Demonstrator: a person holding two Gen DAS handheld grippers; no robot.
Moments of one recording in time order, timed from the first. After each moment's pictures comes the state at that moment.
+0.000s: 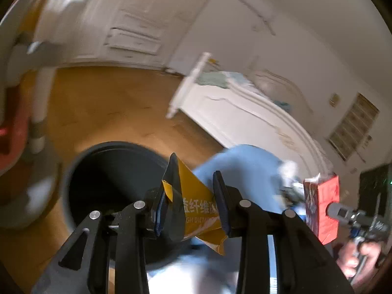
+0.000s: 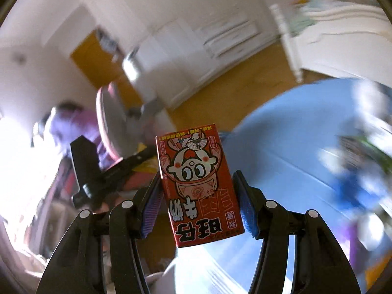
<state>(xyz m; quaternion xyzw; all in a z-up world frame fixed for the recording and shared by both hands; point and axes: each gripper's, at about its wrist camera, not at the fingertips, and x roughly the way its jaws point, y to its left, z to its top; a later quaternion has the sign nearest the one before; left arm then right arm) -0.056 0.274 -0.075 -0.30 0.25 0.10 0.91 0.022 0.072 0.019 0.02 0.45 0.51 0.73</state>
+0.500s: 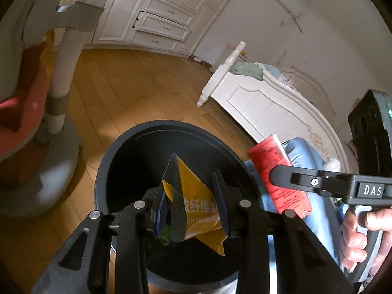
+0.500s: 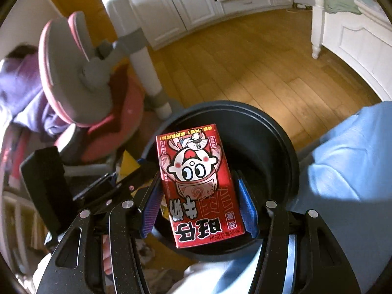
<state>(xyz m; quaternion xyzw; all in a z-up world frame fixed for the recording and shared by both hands) -0.052 0.336 -0.154 -0.31 0.29 0.14 0.89 0.047 0.266 -0.071 -0.12 0.53 0.46 0.70</state>
